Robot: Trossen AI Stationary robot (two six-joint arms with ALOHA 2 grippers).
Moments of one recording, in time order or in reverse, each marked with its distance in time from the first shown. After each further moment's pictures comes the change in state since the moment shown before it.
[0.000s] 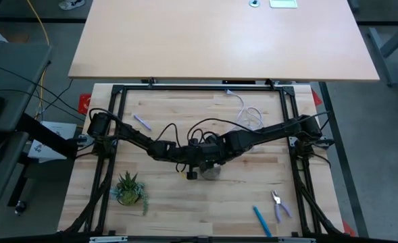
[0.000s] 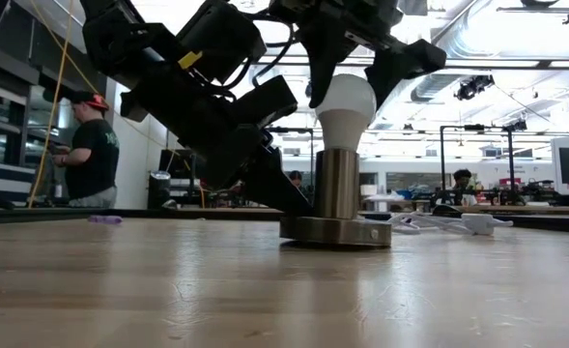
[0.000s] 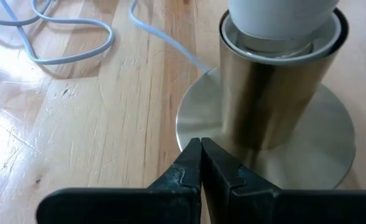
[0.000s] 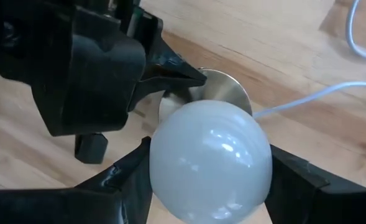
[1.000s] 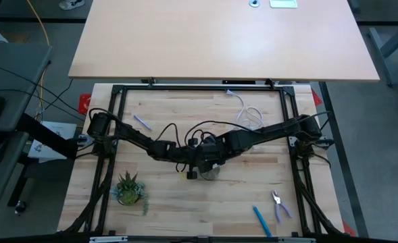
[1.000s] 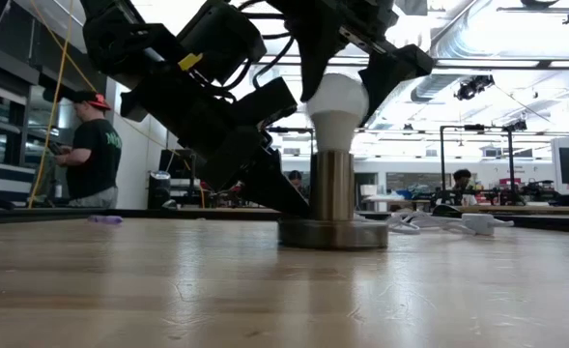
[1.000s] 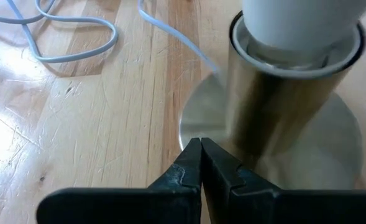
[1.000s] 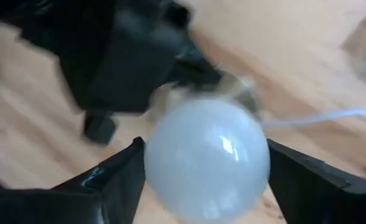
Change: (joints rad) left arm 0.001 0.000 0.000 -0.005 -0.008 0.000; right arm -0.006 0.000 0.000 0.030 -0.012 -0.172
